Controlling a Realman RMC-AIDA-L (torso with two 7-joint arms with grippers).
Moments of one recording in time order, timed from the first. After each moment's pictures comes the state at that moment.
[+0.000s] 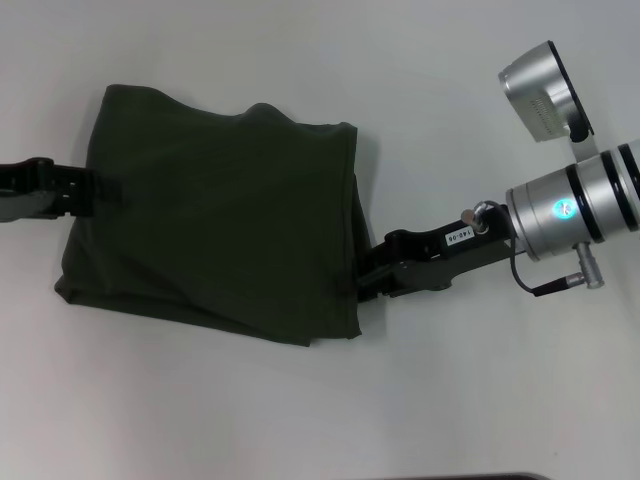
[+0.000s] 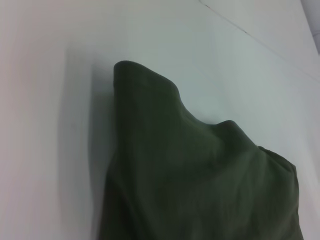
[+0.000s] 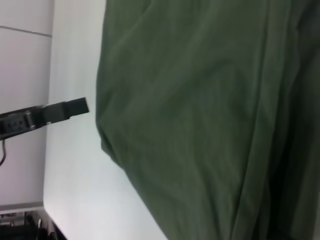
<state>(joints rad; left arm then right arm) -0.58 -2.00 0.50 0.84 2.47 1.65 -2.43 0.70 2.08 -1.03 -0.44 -2.11 -1.42 2.55</state>
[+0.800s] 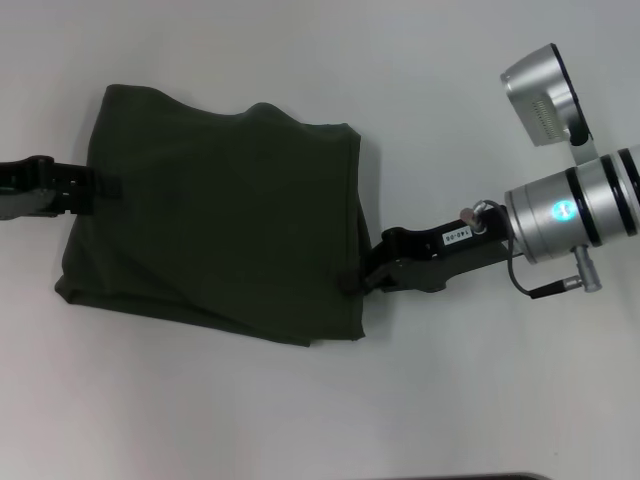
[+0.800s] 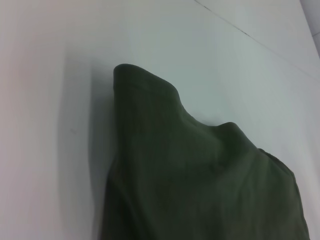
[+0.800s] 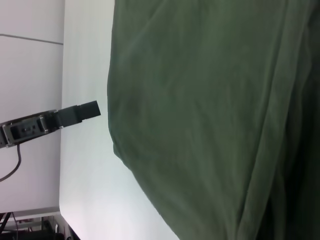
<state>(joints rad) -0.58 -2.00 0.50 0.84 2.47 1.64 -2.42 0.70 2.08 -1.03 -0.41 -2.07 -1.43 2.54</state>
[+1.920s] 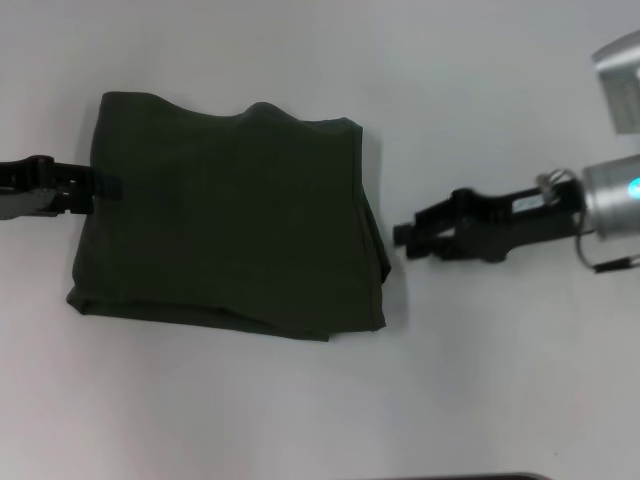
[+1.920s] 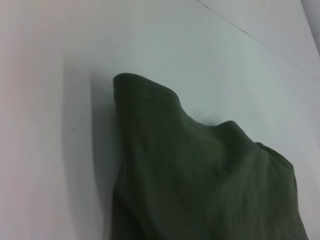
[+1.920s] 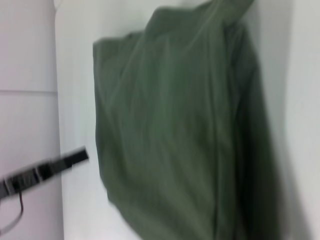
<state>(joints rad) -0.58 -2.00 0.50 0.84 2.47 1.64 -2.42 0.64 2.00 -0.92 -0.41 -2.07 -1.45 2.57</state>
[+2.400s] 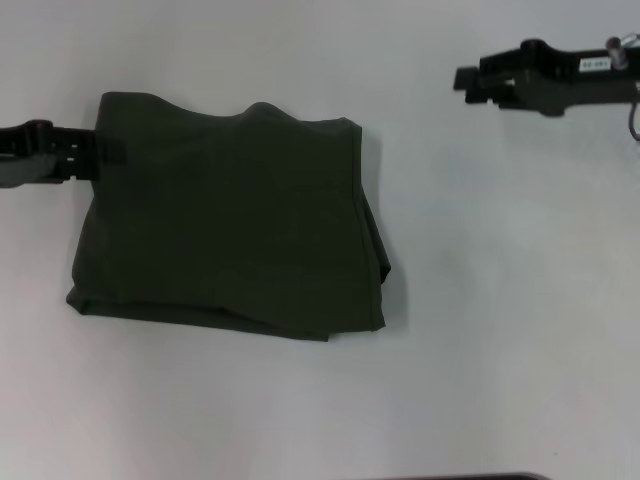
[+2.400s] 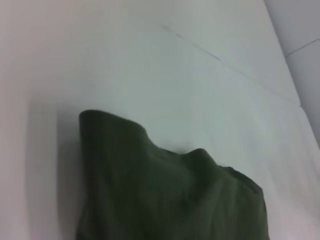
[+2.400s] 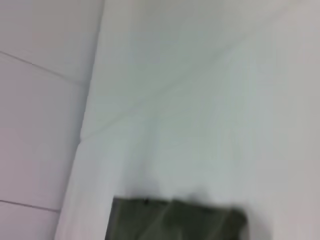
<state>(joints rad) -0.60 -1.99 0.50 0.85 2.40 1.65 -2.43 0.65 1.96 -0.75 -0.59 -2.06 -1.36 2.48</state>
